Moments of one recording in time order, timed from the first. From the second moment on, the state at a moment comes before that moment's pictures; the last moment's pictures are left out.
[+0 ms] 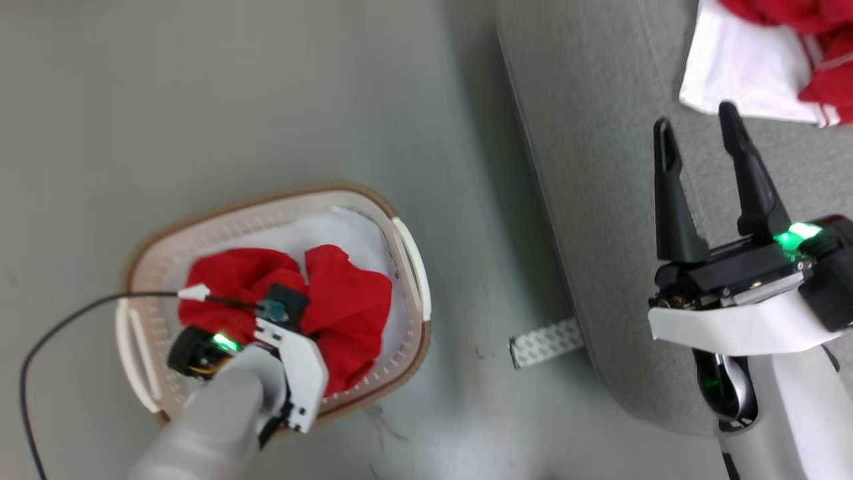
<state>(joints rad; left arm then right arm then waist) -0.84 0.16 -0.80 1.26 -0.40 -0.13 -0.08 -0.49 -0.05 0.17 0.02 0.32 0.13 -0.26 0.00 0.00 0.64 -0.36</state>
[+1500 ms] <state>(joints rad) -0.66 0.18 -0.69 0.57 -0.56 -0.05 -0.25 -0.17 -0.09 0.27 0.14 0.31 0.13 -0.26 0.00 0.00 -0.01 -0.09</state>
